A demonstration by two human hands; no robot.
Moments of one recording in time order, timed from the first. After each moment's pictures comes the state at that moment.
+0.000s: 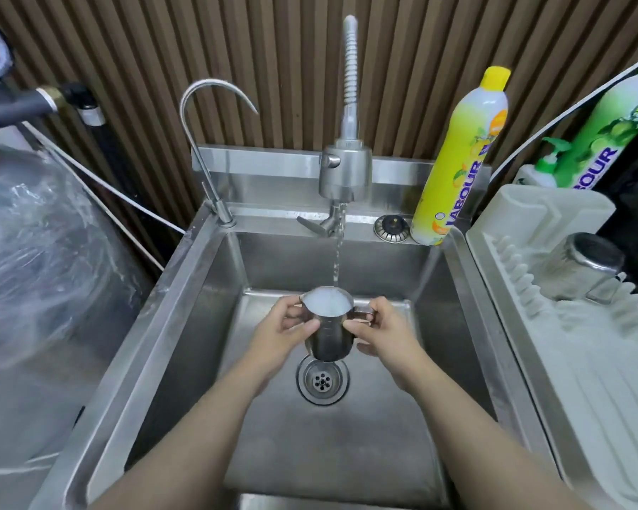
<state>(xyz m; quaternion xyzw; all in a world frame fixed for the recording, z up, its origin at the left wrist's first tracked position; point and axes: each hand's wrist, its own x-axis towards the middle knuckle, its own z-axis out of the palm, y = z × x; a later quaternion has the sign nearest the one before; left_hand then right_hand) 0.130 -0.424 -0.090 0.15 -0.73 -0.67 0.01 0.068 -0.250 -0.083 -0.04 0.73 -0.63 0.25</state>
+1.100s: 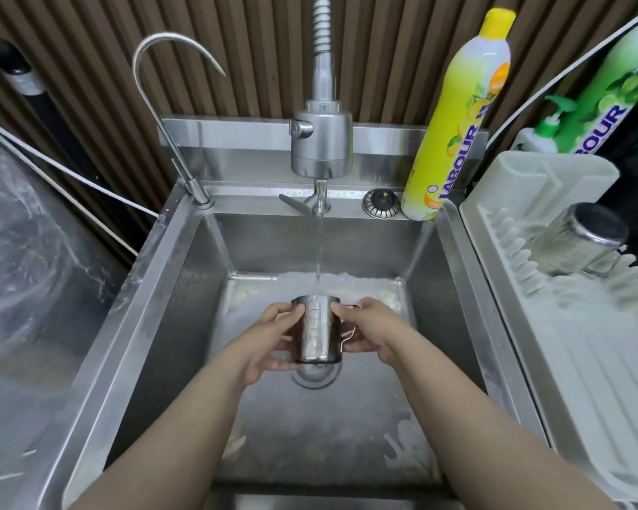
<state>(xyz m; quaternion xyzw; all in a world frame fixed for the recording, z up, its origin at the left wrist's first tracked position) 0.120 -0.422 -0.112 0.30 -0.61 -0.71 -0.20 0.051 -0.258 -0.102 0.10 0.73 -0.57 0.37</state>
